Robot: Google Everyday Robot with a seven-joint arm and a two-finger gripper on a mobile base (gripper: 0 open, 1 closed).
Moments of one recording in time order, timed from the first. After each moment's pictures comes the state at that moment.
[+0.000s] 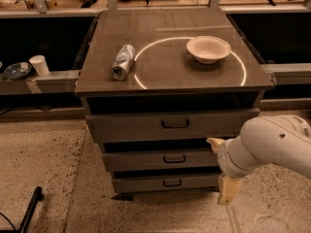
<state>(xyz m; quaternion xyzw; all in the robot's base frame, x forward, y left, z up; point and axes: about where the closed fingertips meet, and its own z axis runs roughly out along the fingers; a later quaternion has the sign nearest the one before) 0.438 -0.185 0.642 -0.71 0.69 0.00 0.17</state>
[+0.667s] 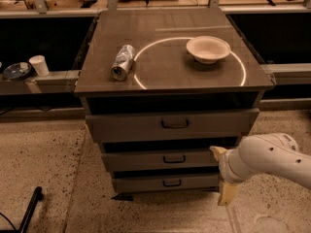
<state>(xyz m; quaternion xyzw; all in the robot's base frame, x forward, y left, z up) 0.464 -0.212 0.558 -0.70 0.70 0.00 0.17</state>
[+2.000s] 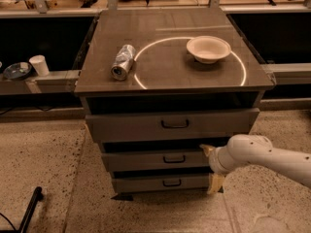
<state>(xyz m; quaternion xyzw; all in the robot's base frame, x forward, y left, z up) 0.538 -0.208 0.458 -0.71 0.67 0.03 0.21</state>
